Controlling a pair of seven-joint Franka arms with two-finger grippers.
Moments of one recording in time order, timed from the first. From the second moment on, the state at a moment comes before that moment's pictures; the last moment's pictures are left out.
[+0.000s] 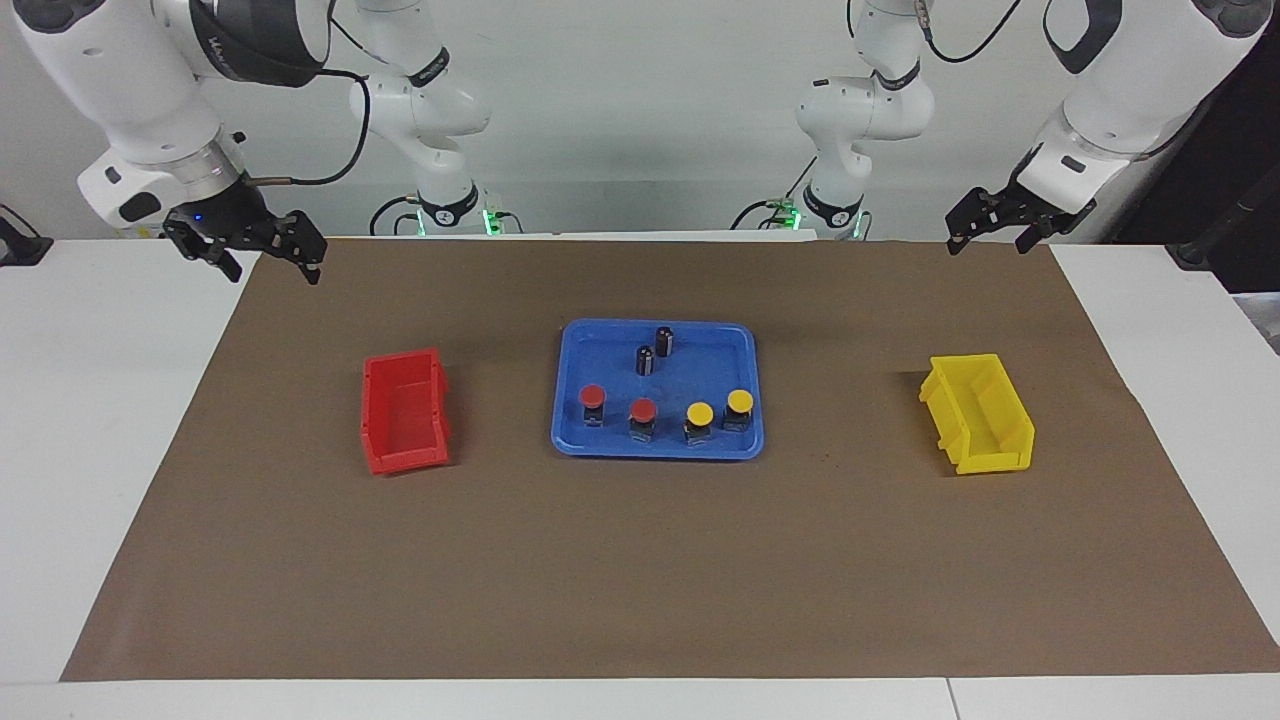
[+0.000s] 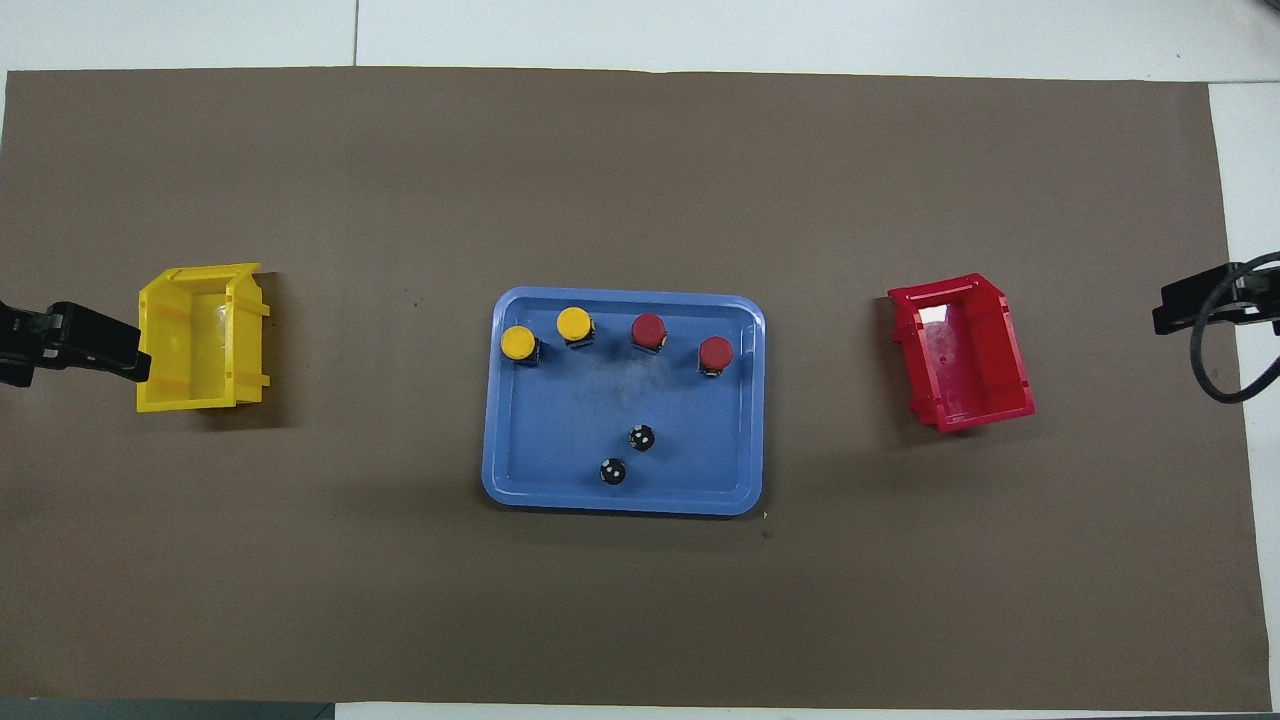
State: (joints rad) left arm -0.16 -0.05 0.07 -1.61 -0.02 1.40 -0.04; right arm -0.05 -0.01 -0.04 -1.61 -0.03 1.53 -0.05
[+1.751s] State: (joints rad) left arm -0.14 -0.05 0.07 -1.61 -0.01 1.57 -0.03; right arm 0.32 0.19 -0.02 -1.55 -0.01 1.77 0.31
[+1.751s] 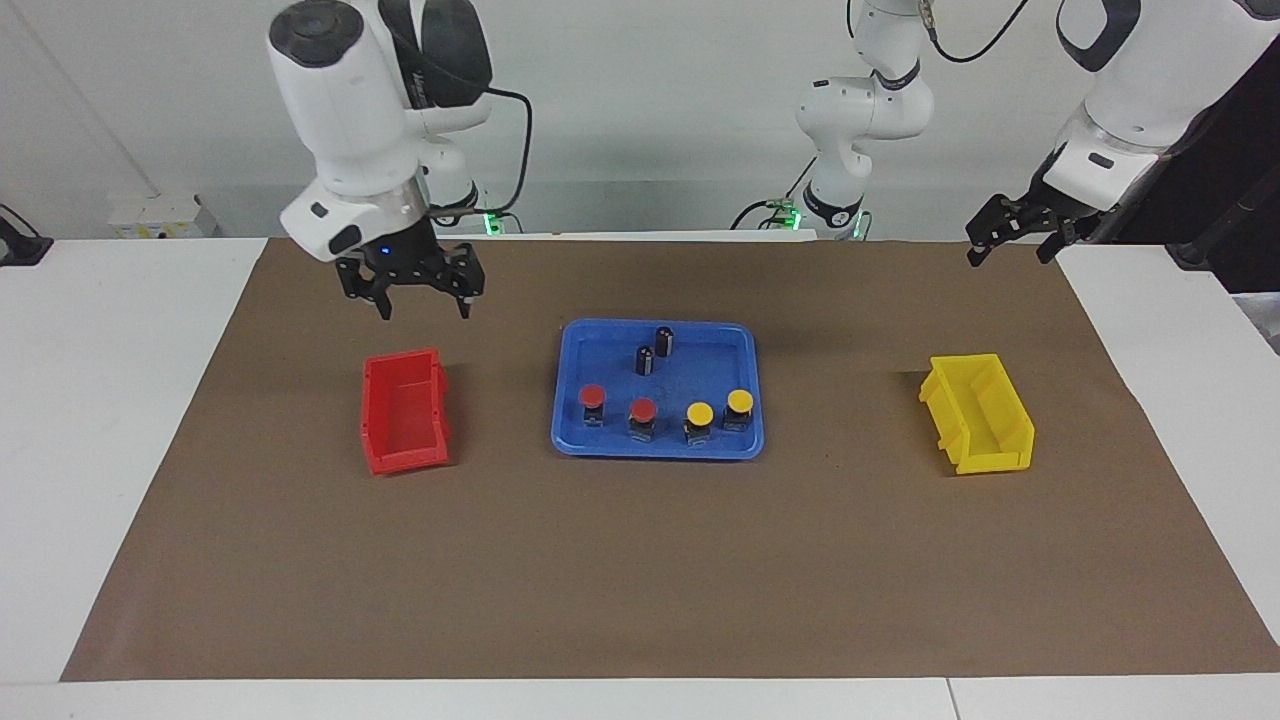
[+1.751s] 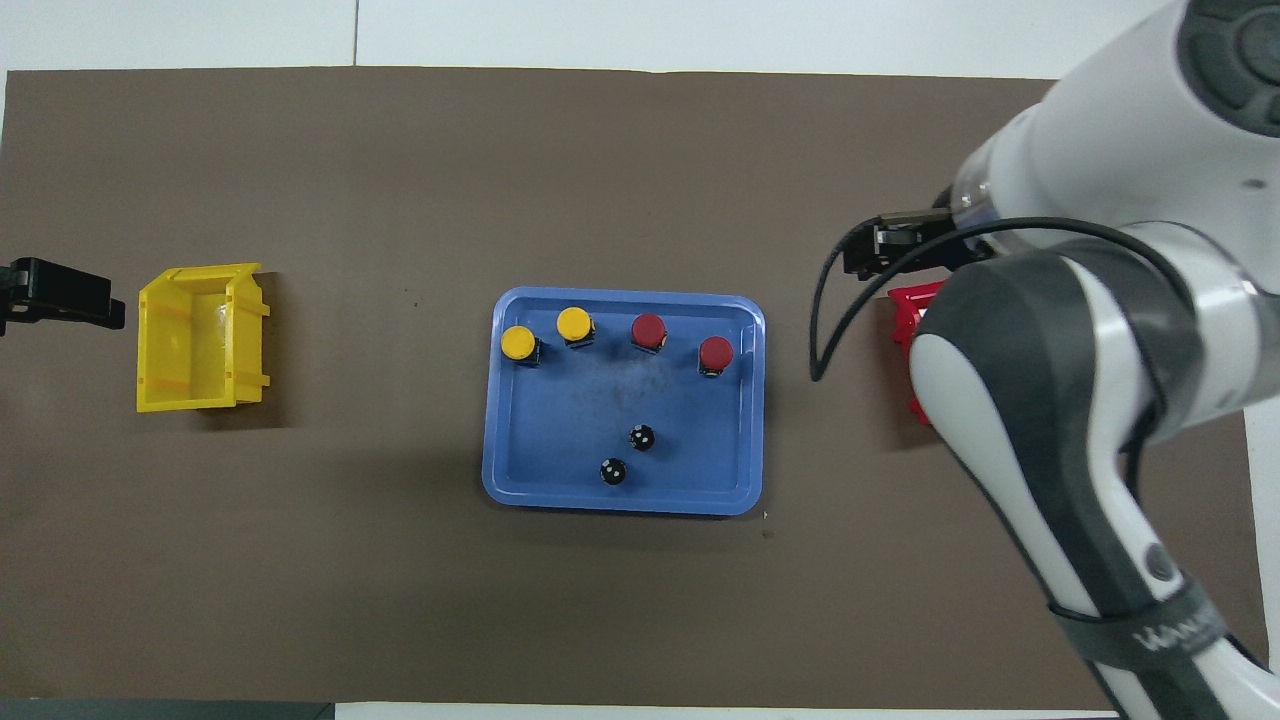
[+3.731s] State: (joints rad) left arm -0.14 -0.05 0.06 -1.62 0.05 1.52 -0.03; right arm 0.50 0.35 -0.01 -1.82 0.00 2.14 0.53
